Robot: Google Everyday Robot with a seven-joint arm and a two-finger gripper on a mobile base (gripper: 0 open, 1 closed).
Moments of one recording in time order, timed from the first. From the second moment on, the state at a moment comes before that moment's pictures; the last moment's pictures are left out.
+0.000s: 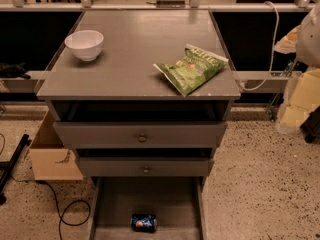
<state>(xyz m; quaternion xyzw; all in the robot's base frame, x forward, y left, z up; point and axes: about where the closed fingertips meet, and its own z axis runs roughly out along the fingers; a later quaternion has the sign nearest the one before) 0.438 -0.216 0.977 -0.60 0.78 -0.04 0.16</state>
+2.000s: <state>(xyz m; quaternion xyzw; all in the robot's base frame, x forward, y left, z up) 0.396 -0.192 0.869 -0.58 0.80 0.09 0.12</state>
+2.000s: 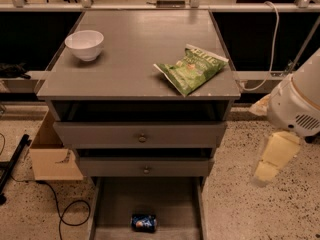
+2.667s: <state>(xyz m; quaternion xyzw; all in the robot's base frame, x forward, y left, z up) 0.383 -0.173 0.853 -0.60 0.78 0.12 0.12</state>
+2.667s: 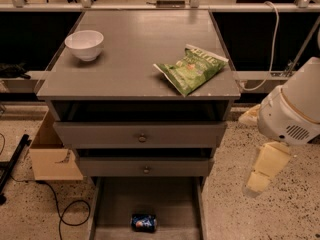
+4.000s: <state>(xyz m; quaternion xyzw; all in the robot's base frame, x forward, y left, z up) 0.404 -0.163 0.767 -0.51 0.81 0.24 0.16</state>
